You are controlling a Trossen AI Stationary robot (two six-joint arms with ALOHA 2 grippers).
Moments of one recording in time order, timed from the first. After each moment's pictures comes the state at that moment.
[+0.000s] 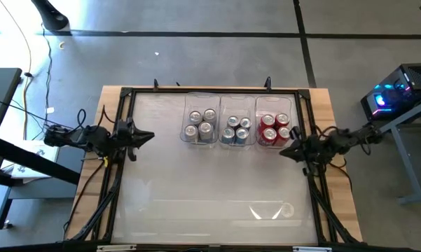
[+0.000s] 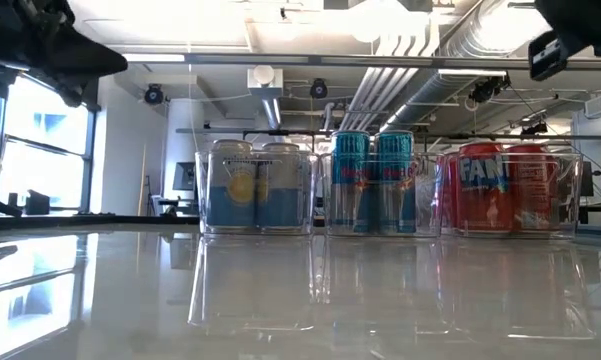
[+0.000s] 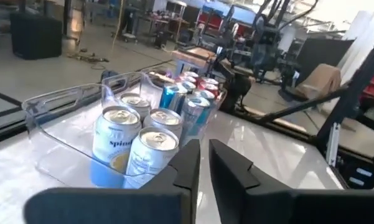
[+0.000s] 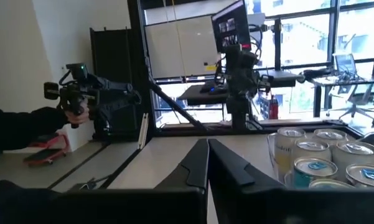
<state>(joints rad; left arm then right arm) -0.24 0.00 0.24 -0.31 -0.49 -0.30 0.36 0.00 0.20 -0.08 0.17 0.07</state>
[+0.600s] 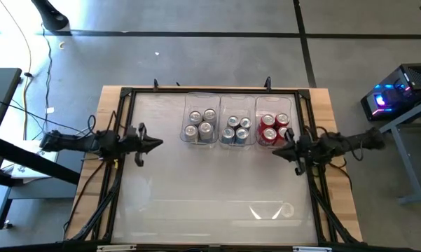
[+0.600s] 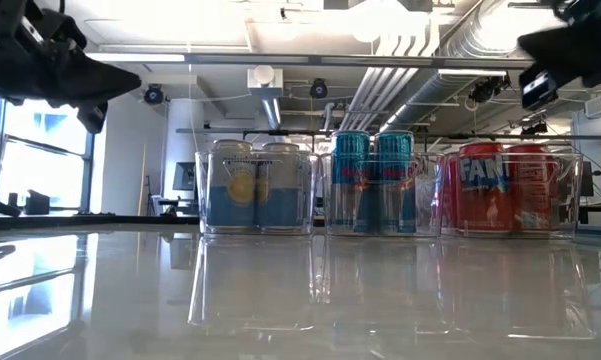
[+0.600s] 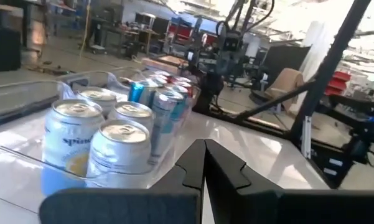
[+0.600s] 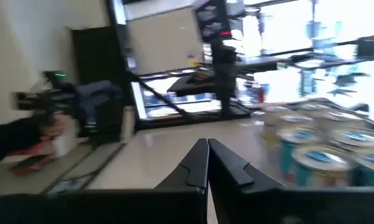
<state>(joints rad) -0.14 0.03 0.01 0.05 -0.27 -0.25 0.28 0.00 0.08 0.02 0.13 0.14</state>
